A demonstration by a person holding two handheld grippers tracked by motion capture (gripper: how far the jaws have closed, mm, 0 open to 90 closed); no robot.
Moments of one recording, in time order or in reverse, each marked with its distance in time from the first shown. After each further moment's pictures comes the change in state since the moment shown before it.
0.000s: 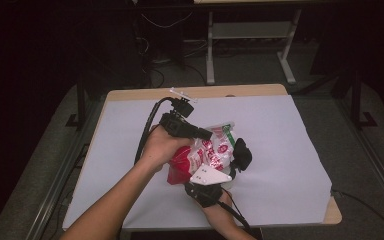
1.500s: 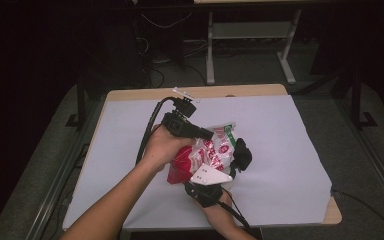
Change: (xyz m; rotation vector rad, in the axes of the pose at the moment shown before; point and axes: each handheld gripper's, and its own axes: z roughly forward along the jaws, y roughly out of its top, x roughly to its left) left arm -0.004 0.003 0.002 0.013 0.018 0.003; right arm 0.000 0.001 -0.001 -0.010 0.003 0.003
